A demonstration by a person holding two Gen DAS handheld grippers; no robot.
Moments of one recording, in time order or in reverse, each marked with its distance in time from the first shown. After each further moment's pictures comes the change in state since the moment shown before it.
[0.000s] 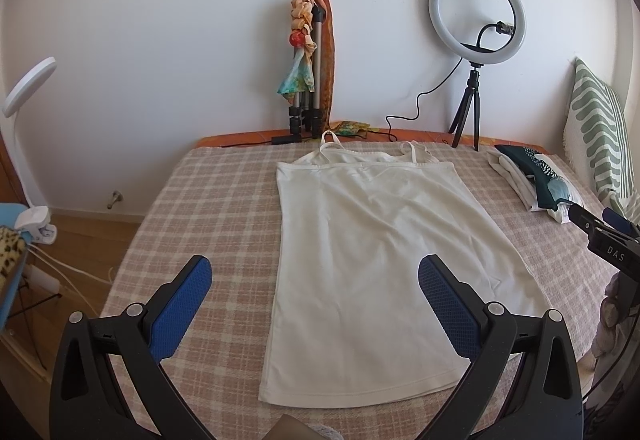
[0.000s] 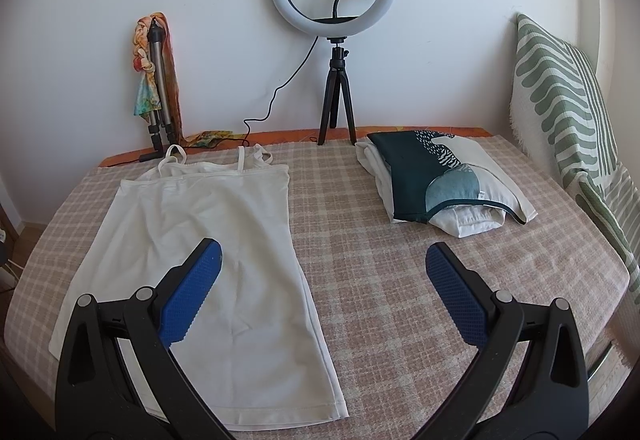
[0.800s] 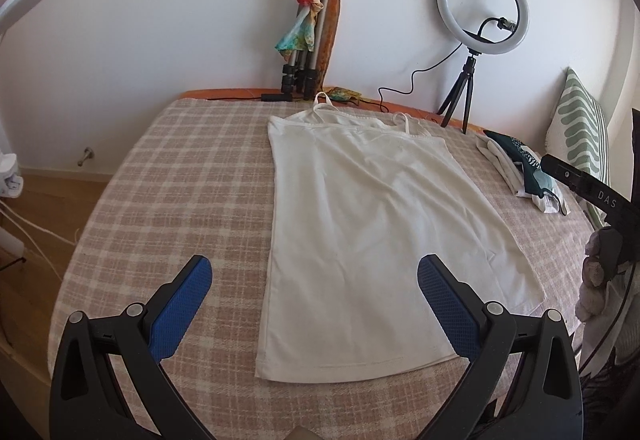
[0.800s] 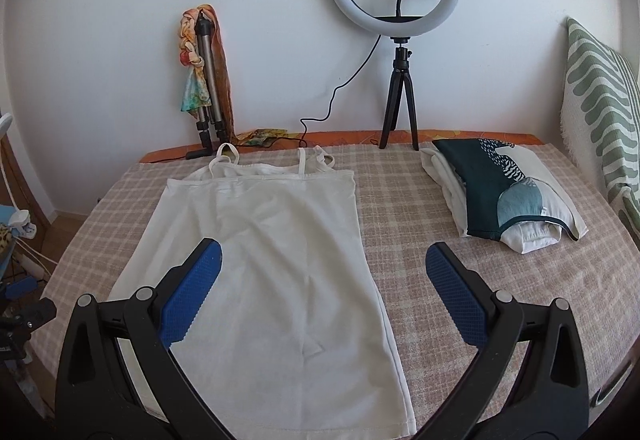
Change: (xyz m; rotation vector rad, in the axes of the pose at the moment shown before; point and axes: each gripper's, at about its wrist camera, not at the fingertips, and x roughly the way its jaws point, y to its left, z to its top) left arm 0.023 0.039 -0.038 -0.092 0.103 -0.141; right arm 0.017 0.054 0.019 -0.037 0.032 0.182
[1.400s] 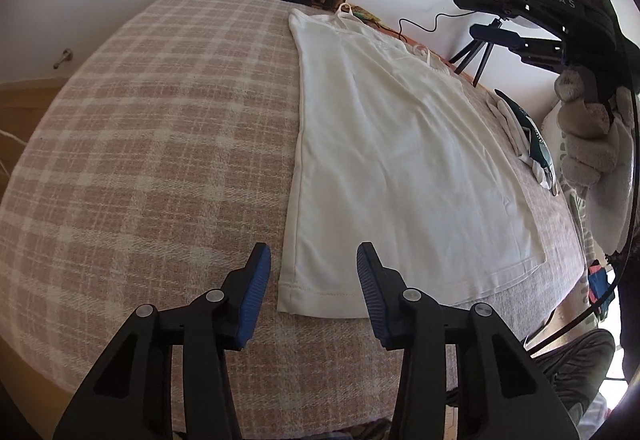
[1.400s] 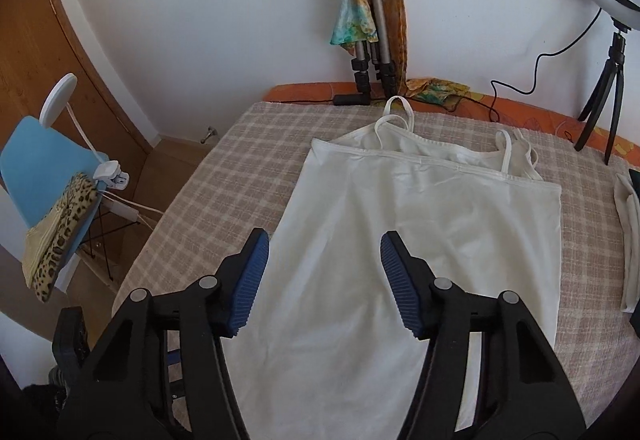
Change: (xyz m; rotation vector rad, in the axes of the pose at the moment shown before) left arm 0.043 0.050 -0.052 -0.146 0.251 -0.132; right arm 0.114 0.147 0.065 -0.169 0.319 0.453
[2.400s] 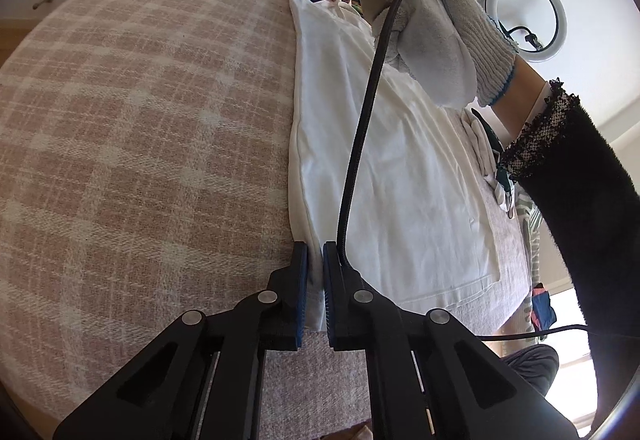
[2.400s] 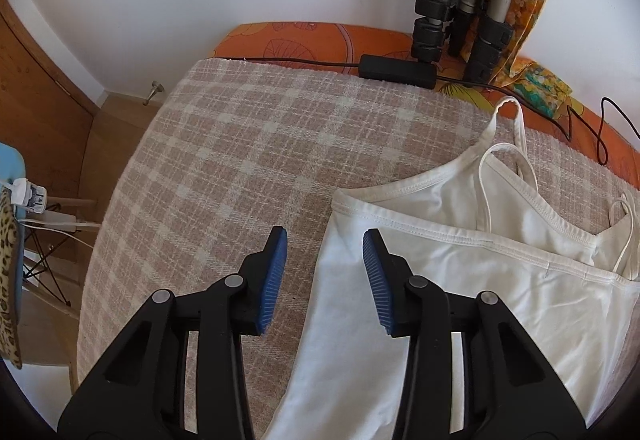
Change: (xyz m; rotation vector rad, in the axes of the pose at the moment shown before) left arm 0.013 0.032 0.012 -0.152 0.056 -0.207; right arm 0.232 0.036 0.088 0.030 0.287 -0.151
